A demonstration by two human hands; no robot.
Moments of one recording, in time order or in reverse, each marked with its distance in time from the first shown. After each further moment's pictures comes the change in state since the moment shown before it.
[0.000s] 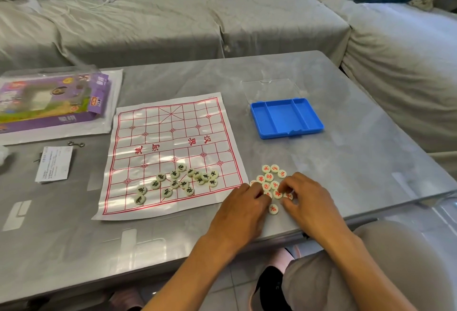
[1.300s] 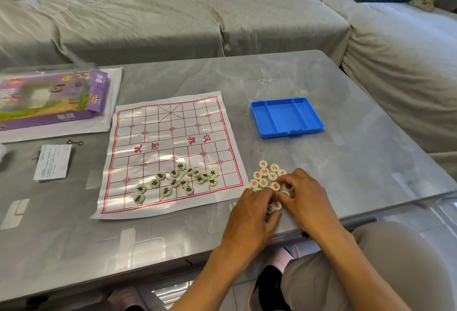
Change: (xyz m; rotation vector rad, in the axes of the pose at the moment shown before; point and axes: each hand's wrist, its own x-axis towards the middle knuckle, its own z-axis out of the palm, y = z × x) left_hand -0.003 0.026 0.017 -0.341 0.151 -0.264; right_hand 0.008 -0.002 0.007 0.056 0.041 0.071
